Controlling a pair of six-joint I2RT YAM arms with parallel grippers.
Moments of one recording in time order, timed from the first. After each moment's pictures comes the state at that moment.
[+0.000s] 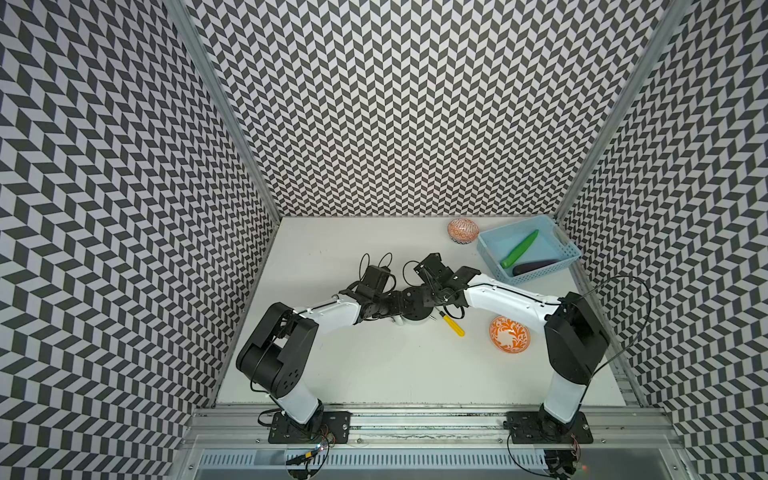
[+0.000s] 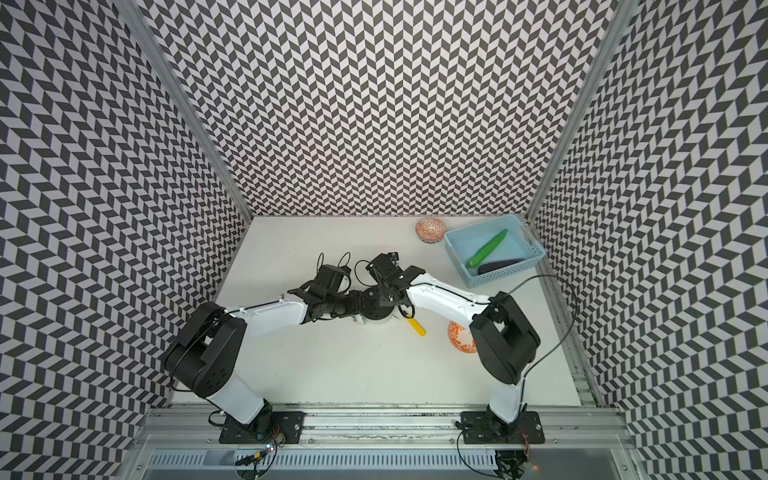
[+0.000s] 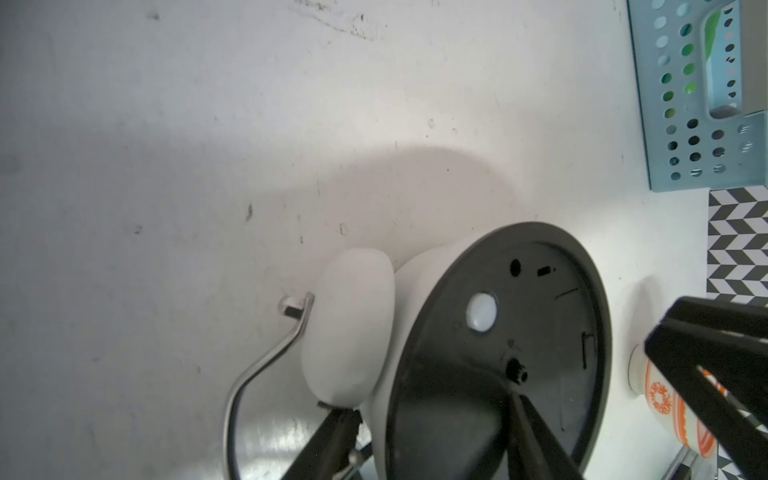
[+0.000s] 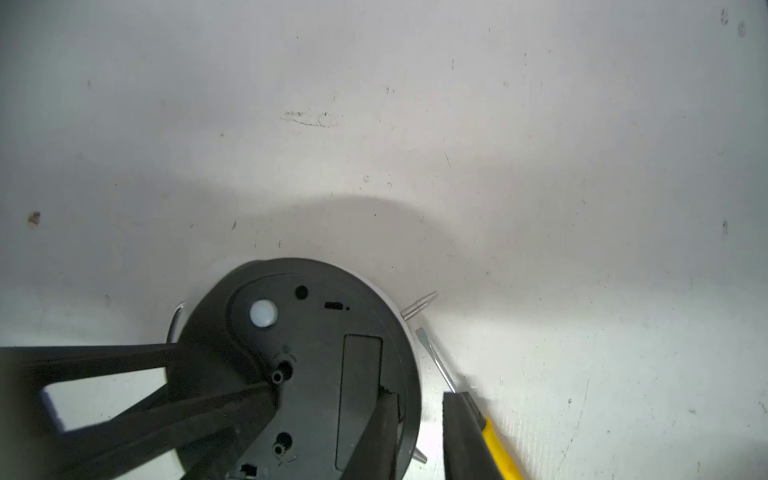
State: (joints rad) left arm -0.52 1.64 0.85 -0.11 0.29 -0.62; right arm 0.78 1.82 1.36 -0.68 0.26 0.61
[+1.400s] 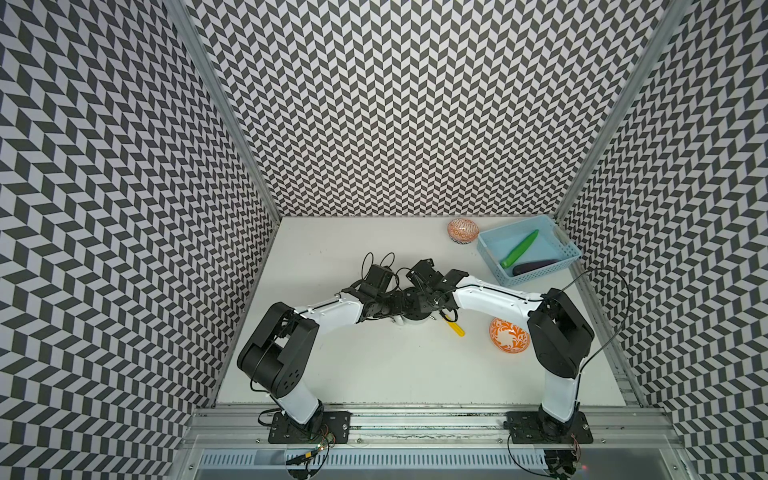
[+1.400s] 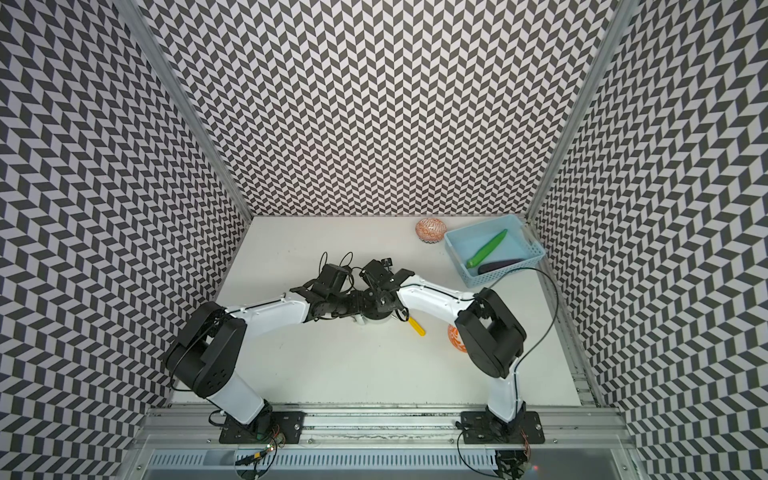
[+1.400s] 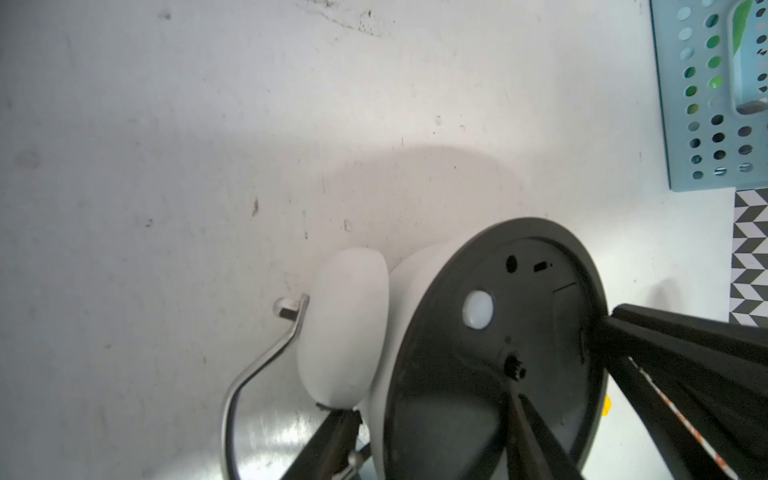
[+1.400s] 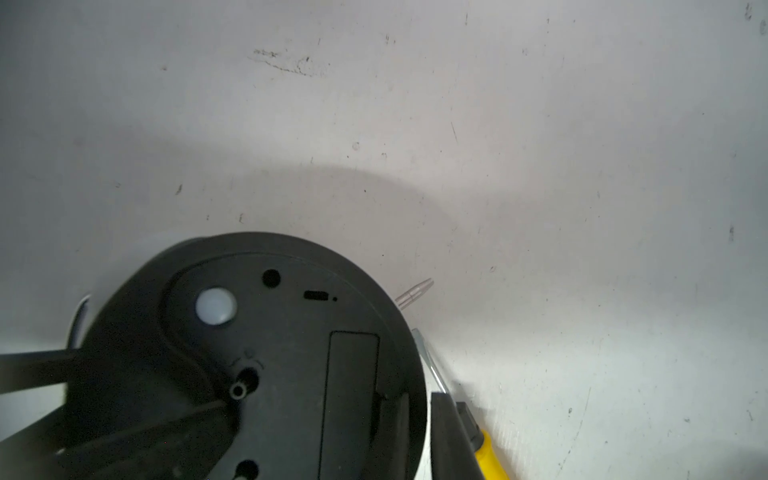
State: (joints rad) left arm -0.54 1.65 0.88 -0.17 0.24 -0.63; right arm 0.82 1.93 1.38 -0.72 0.31 0.55
